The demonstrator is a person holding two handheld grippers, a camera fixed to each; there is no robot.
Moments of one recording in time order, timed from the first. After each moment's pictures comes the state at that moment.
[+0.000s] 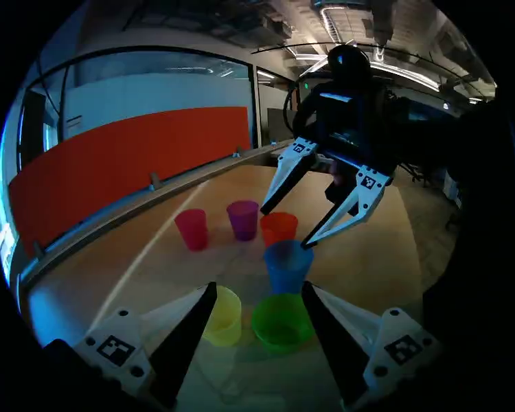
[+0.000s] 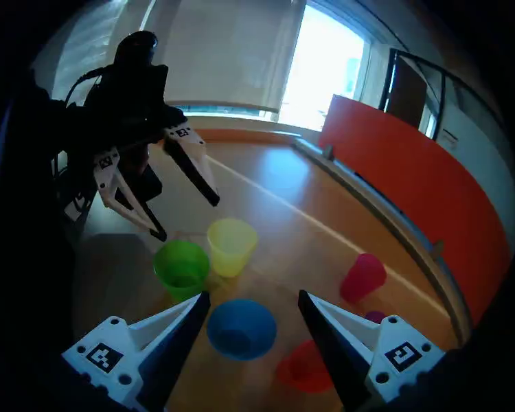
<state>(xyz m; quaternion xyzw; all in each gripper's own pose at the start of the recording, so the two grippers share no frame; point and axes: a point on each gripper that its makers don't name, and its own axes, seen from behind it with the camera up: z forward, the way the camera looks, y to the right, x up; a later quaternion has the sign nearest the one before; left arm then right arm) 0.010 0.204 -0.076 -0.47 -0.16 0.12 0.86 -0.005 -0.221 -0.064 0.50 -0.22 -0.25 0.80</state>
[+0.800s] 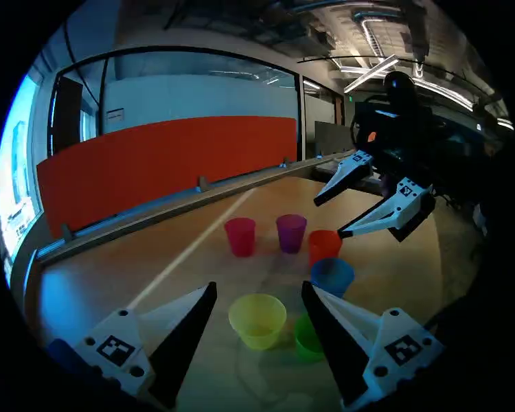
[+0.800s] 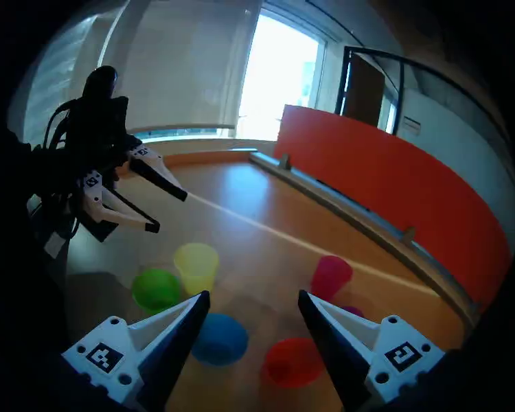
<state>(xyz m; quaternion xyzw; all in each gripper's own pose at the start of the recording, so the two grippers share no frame) 0.037 0.162 -0.039 -0.37 -0.15 0.08 0.91 0.032 -0.205 -0.040 0.42 -0.20 -0.19 0.86</state>
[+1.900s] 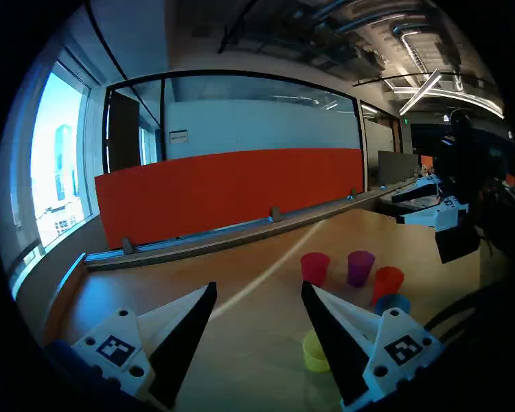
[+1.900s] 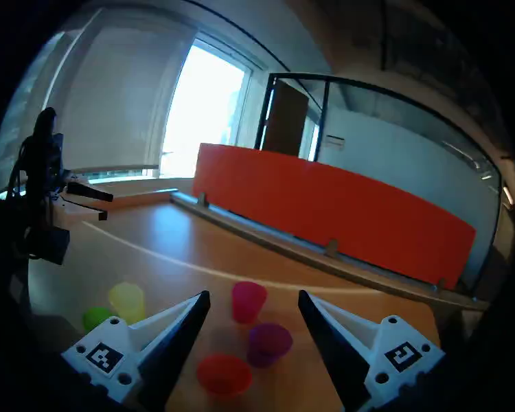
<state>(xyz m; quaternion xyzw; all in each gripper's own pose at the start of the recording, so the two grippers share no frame) 0.096 0.086 0.008 -0.21 -0.08 0.06 0.97 0.095 -0.135 0.011 0.26 -0.10 -0.13 0.95</state>
